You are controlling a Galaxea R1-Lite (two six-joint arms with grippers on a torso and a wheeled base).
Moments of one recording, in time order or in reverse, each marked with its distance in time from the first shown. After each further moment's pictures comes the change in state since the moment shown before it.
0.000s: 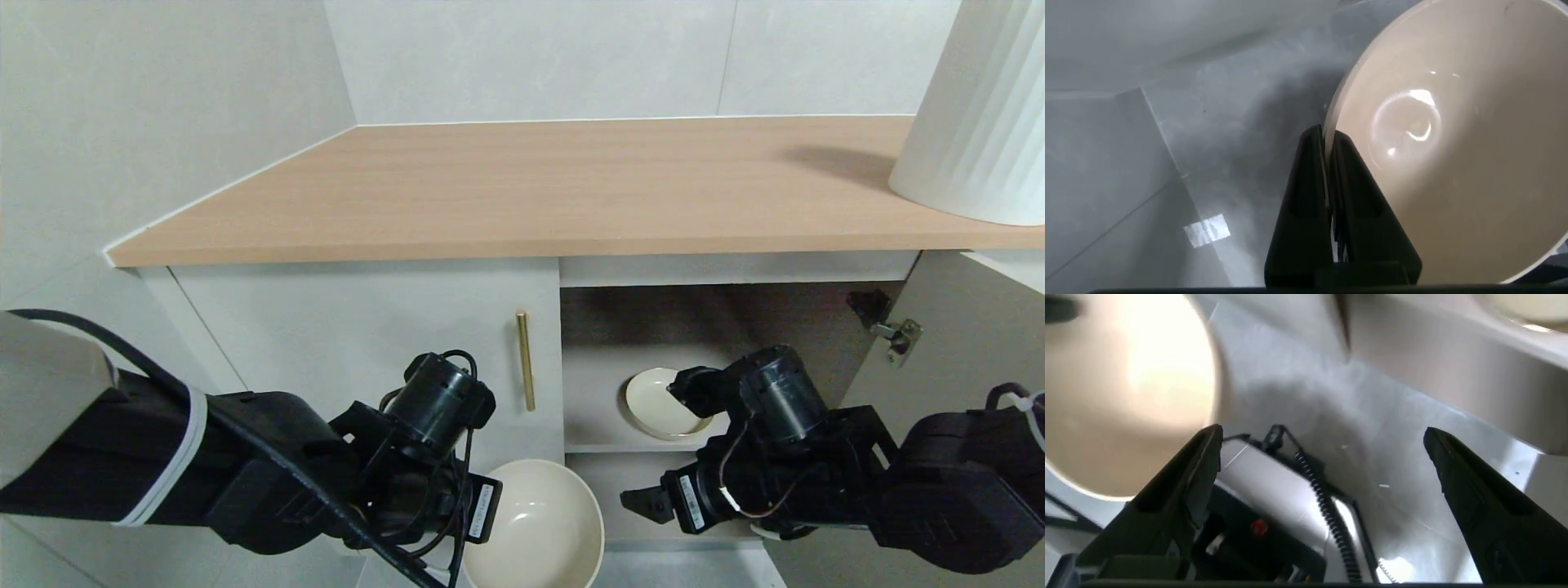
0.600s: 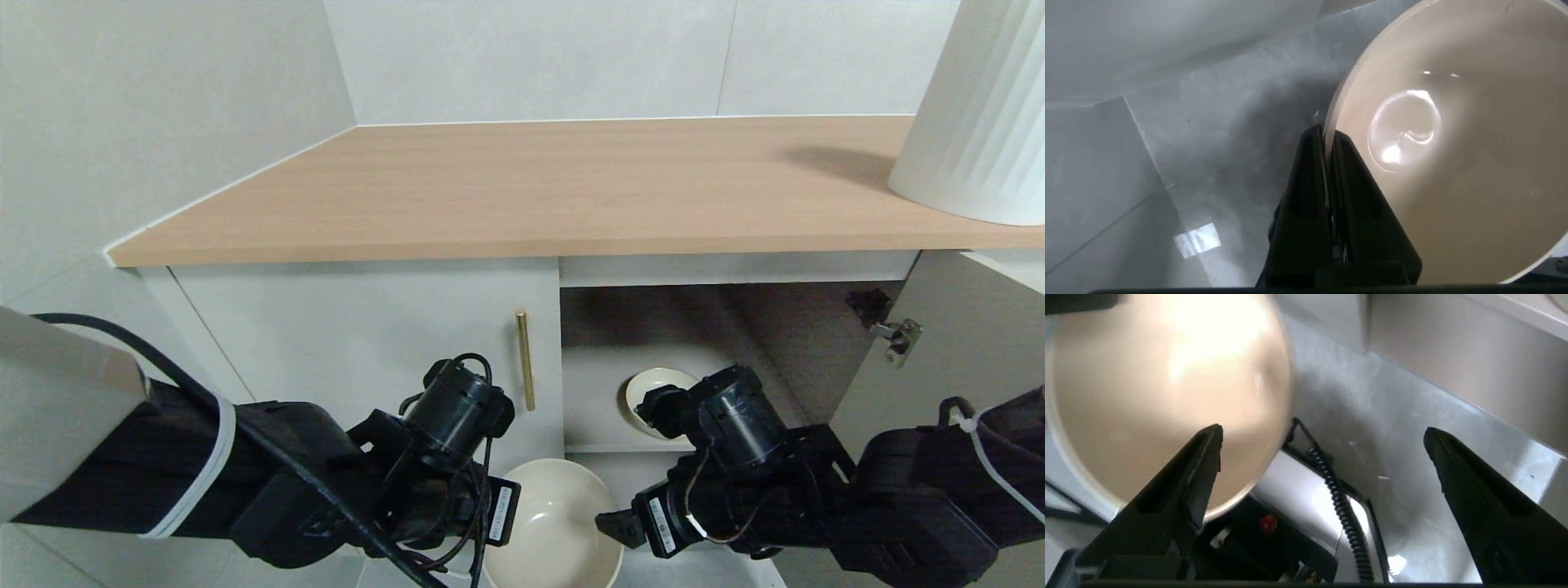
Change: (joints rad) left arm -0.042 0.022 0.000 -0.050 0.003 -0.041; right arm 0.071 0.063 -0.032 -0.009 -0.039 0.028
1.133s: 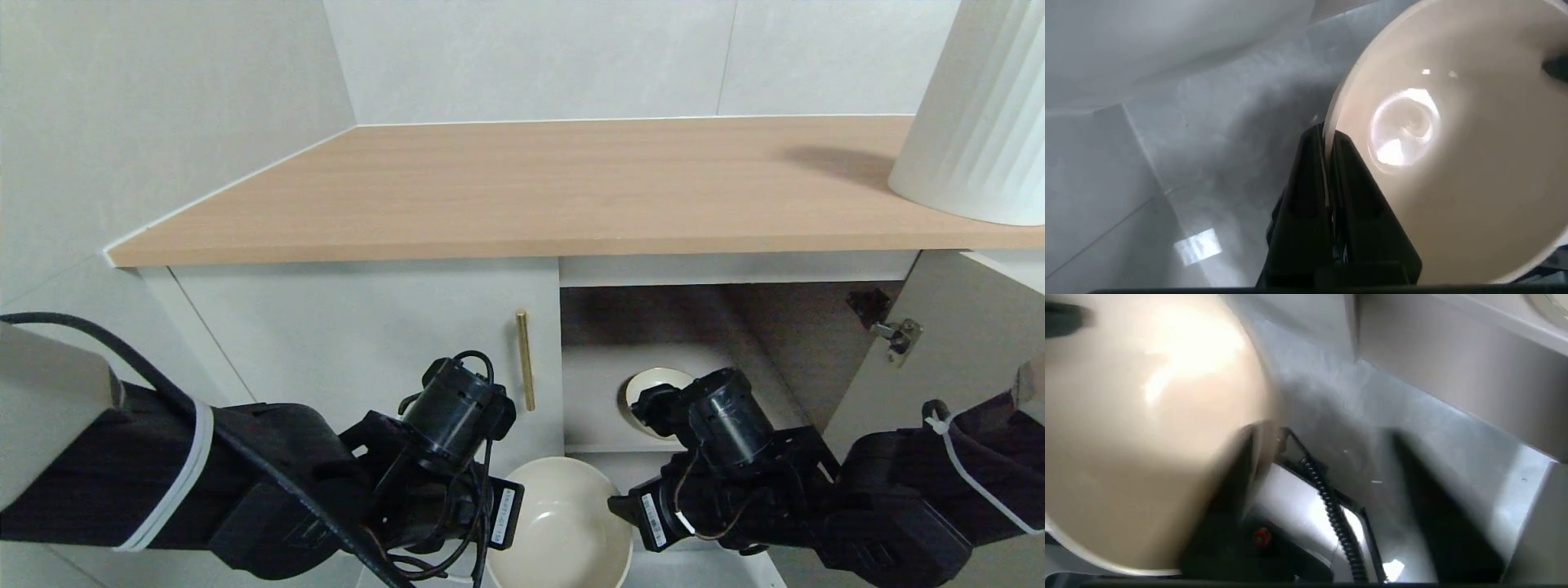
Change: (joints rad) left arm -0.018 -0.026 0.005 0.000 0.004 0.001; right arm 0.001 0.032 -0.007 -0.036 -0.033 0.003
